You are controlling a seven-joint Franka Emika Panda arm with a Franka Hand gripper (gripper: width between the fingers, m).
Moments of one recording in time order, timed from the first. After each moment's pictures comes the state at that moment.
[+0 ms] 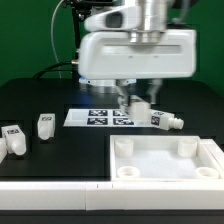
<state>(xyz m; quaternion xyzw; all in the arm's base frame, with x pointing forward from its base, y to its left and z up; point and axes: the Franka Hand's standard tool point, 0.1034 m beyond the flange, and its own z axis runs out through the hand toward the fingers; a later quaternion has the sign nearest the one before) 0.482 0.007 0.082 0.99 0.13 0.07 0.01</state>
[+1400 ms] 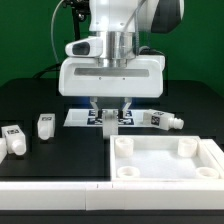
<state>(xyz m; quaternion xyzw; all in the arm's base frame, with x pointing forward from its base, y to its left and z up) 0.430 -0.019 0.037 1.00 0.02 0.05 0.02</state>
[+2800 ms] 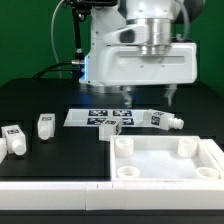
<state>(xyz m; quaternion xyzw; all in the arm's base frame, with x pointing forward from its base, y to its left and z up) 0.418 0.078 0.059 0.98 0.19 0.08 0.01</state>
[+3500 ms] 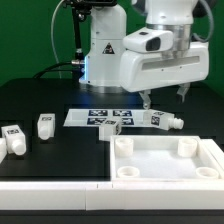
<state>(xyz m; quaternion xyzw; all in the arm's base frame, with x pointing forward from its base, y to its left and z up) 0.404 0.105 0.050 0.97 0.23 -0.01 -0.01</state>
